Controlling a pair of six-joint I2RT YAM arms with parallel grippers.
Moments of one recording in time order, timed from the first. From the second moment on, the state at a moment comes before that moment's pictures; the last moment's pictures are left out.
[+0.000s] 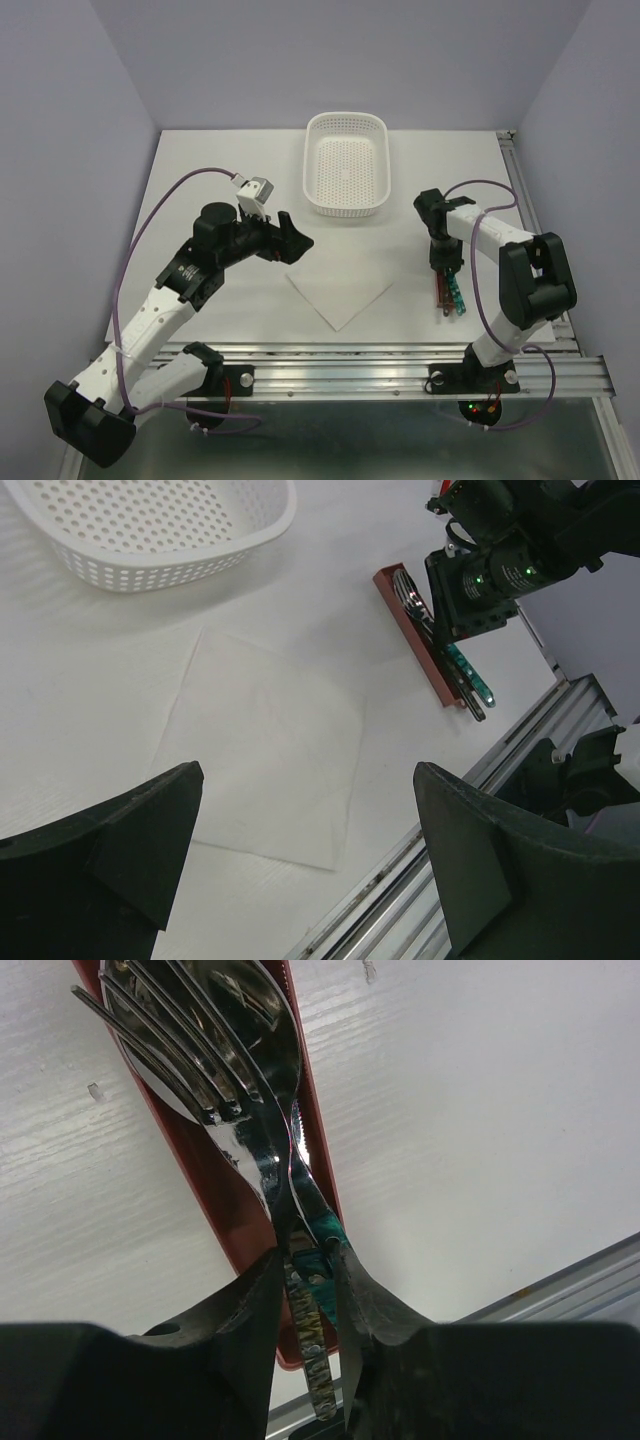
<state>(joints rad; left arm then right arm) -0.52 0.88 0.83 -0.29 0.32 -0.40 0.28 1.67 1.08 -0.95 0.43 0.51</state>
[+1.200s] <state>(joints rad) -0.52 0.90 0.83 -0.29 0.30 -0.41 0.28 1.63 1.15 -0.96 0.41 0.45</state>
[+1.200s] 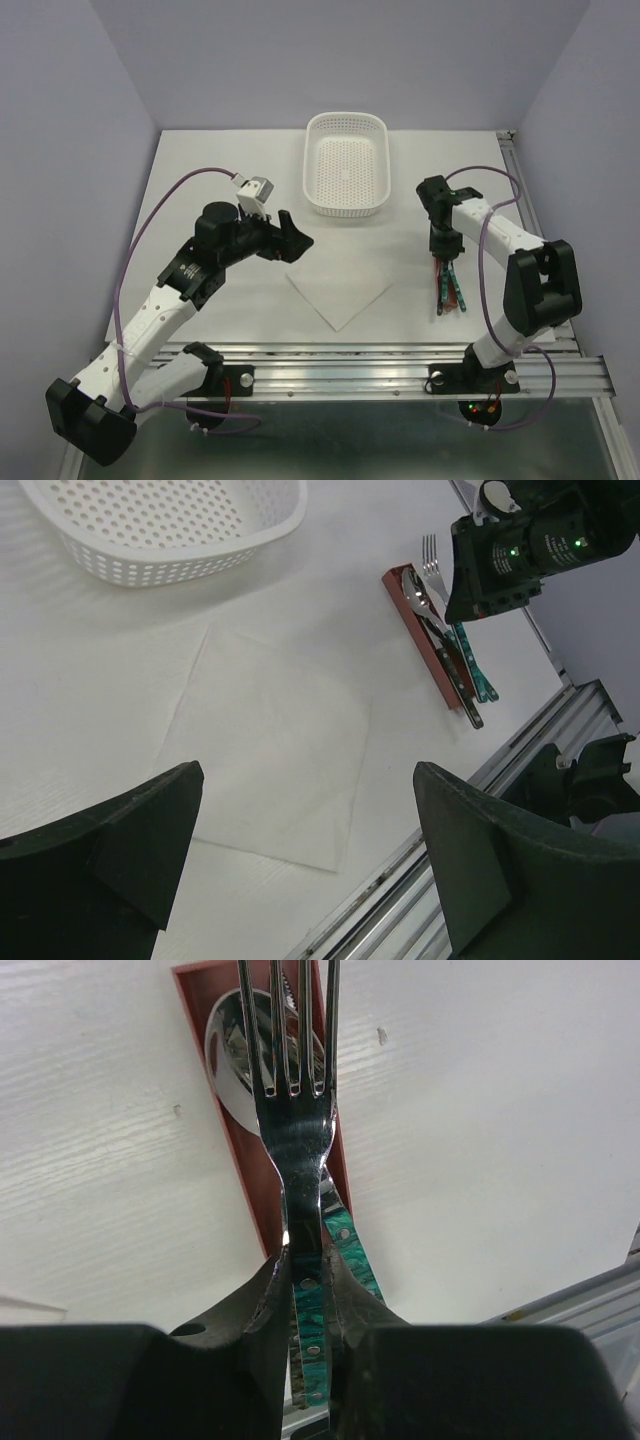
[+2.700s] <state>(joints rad) -0.51 0.85 0.83 -0.34 0.03 -0.45 0.74 1.95 1.43 -0.59 0.19 0.70</state>
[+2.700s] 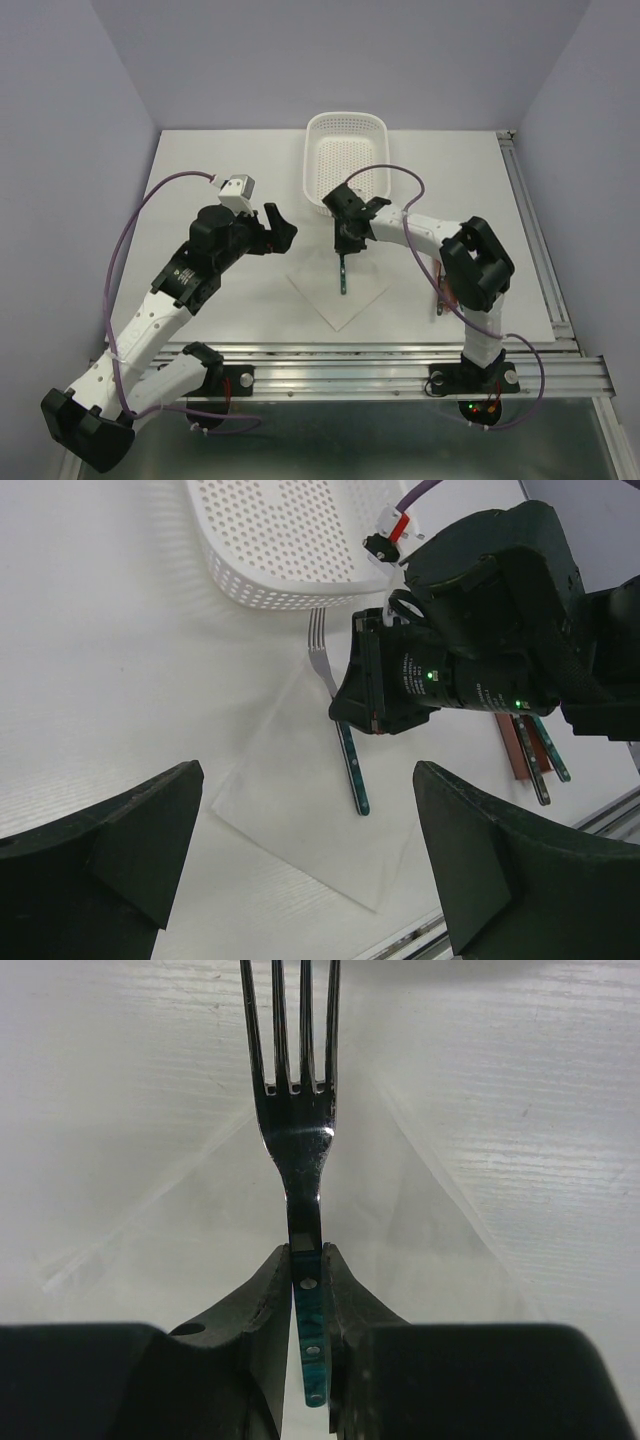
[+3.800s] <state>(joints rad) -0.51 0.85 0.83 -0.34 0.03 -0.45 0.74 2.00 1.46 -0.66 0.18 0.69</state>
